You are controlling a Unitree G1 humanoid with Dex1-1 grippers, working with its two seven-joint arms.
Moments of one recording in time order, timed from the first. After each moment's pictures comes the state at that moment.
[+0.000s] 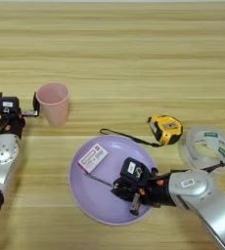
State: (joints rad) left arm -0.38 0.05 0.04 0.75 0.04 -0.45 0.16; right arm 0.08 -0.77 0.36 -0.48 0.22 0.62 0.79
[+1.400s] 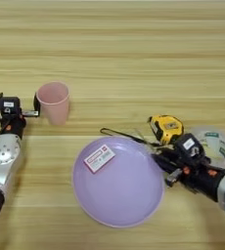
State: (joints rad) left arm -0.38 0.05 0.04 0.75 0.04 -0.45 0.17; right arm 0.32 -0.67 -0.19 -0.59 0.41 0.65 0.60
